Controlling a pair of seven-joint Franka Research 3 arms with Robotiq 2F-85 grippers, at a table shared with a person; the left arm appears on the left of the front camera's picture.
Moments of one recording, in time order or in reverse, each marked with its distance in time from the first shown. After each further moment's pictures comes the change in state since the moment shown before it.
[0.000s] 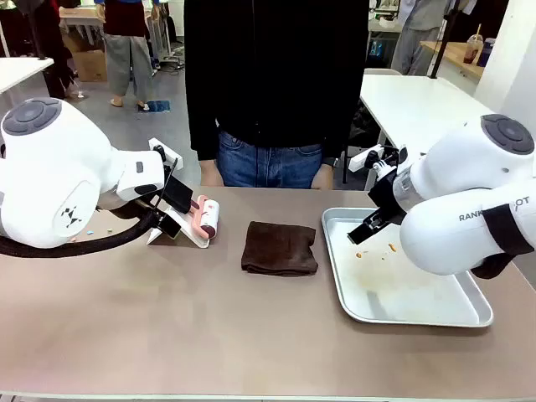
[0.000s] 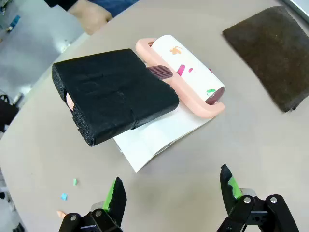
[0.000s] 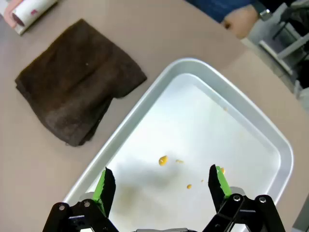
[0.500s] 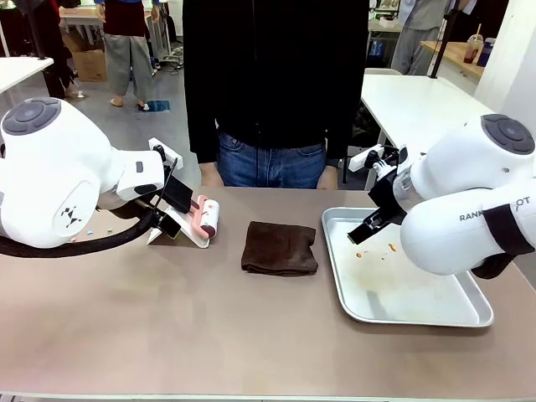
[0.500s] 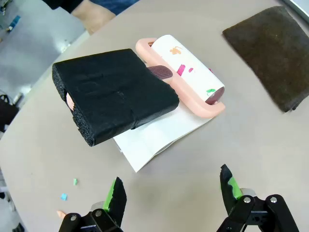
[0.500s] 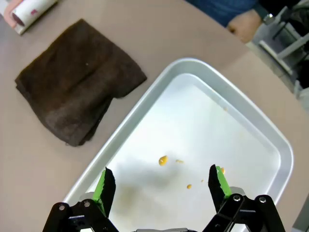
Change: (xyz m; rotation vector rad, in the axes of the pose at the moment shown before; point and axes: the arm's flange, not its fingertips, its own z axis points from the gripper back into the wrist) left arm 0.000 0.000 0.000 0.000 0.000 0.001; right arm 0.000 0.000 0.000 0.000 0.000 0.001
